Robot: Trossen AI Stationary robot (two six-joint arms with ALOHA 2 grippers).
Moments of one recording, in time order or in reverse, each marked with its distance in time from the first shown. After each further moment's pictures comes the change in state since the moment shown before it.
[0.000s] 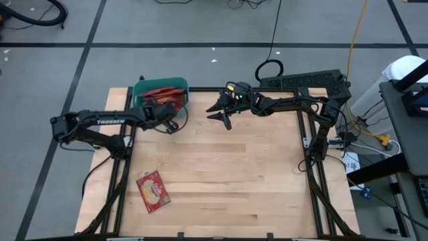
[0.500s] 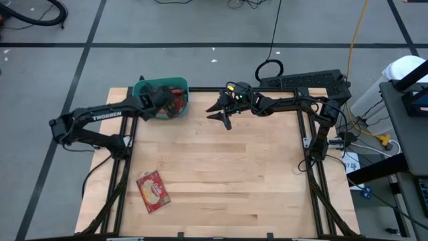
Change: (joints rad) left arm 0.087 -0.019 0.202 -0.080 -0.181 0.053; right arm 0.000 0.000 0.000 0.003 0.000 0.000
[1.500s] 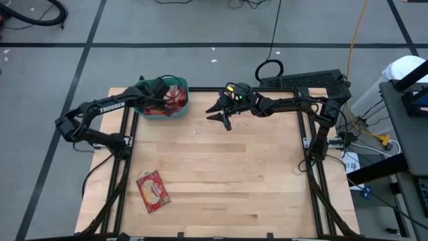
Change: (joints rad) left arm 0.272 0.101 -0.003 -0.092 0.410 -0.125; right arm 0.006 0.000 0.000 0.003 0.000 -0.007
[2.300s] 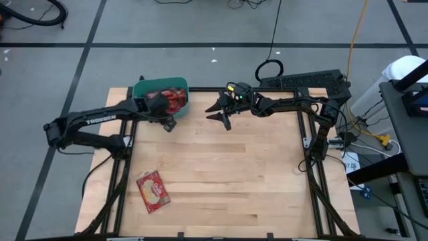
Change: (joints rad) left arm -0.280 -0.197 -0.053 -0.082 0.047 -0.117; right arm 0.000 0.000 0.000 0.024 0.000 0.007
